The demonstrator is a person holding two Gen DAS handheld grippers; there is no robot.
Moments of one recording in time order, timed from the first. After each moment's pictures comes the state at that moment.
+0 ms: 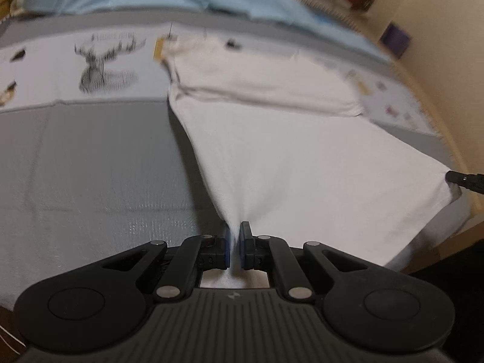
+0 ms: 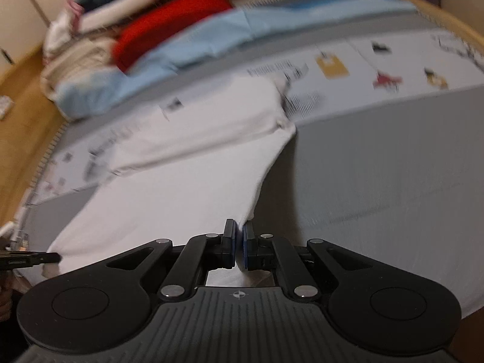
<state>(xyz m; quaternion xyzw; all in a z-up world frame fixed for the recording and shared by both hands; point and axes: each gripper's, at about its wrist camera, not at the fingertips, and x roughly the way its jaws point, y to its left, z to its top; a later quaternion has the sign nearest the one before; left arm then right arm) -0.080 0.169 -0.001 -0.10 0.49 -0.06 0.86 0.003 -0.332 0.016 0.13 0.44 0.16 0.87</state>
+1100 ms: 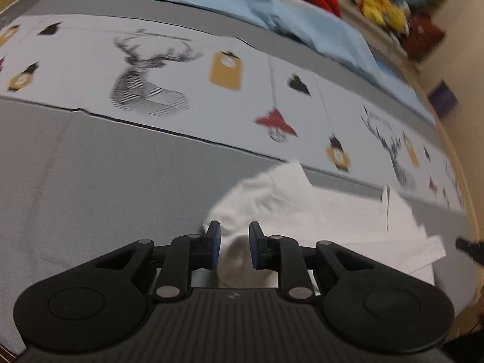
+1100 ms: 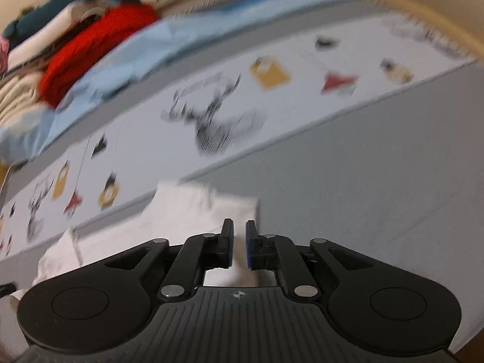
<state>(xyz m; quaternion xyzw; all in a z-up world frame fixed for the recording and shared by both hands) 0.026 0.252 -0.042 -0.19 0.48 0.04 0.85 0.103 -0.352 -0.037 0.15 0.44 0.02 0.88</state>
